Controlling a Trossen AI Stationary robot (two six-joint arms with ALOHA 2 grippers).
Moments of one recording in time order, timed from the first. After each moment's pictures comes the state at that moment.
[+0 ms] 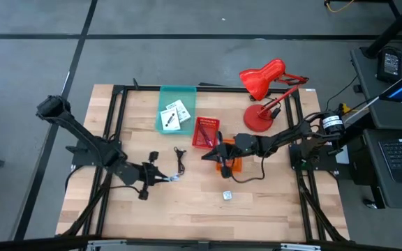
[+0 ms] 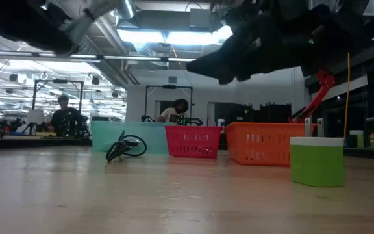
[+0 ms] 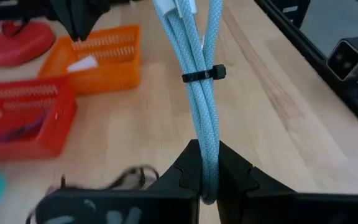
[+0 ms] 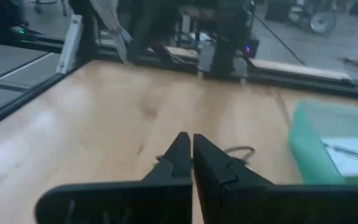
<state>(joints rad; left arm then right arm) -0.62 1.12 0.51 0.03 -0.46 -0.20 0.08 1.71 0.67 0.85 -0.07 -0.11</state>
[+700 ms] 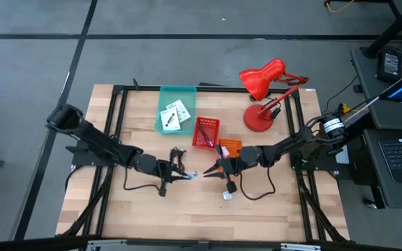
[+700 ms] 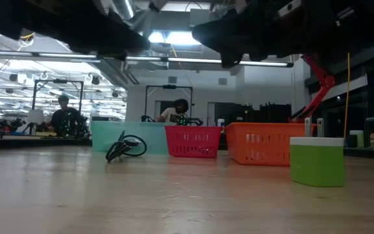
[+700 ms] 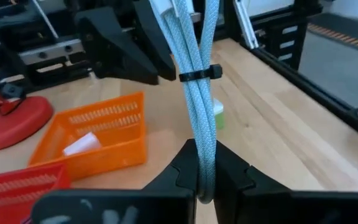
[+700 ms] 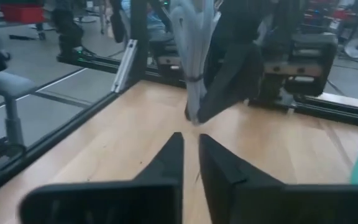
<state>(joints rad) -0.39 1.42 0.51 0.61 -0.23 0.10 0.24 1.71 0.67 0.92 -0.05 -0.11</state>
